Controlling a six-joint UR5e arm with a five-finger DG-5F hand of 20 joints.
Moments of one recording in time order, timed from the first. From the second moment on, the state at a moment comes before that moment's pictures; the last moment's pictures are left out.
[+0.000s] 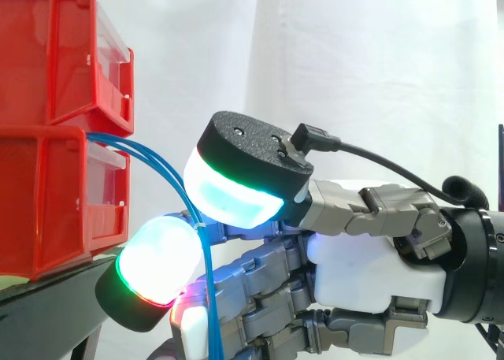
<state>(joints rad) 0.19 -2.40 -1.19 -2.57 -1.35 -0.26</state>
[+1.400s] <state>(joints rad) 0.13 -2.40 -1.16 -2.60 -1.47 -0.22</state>
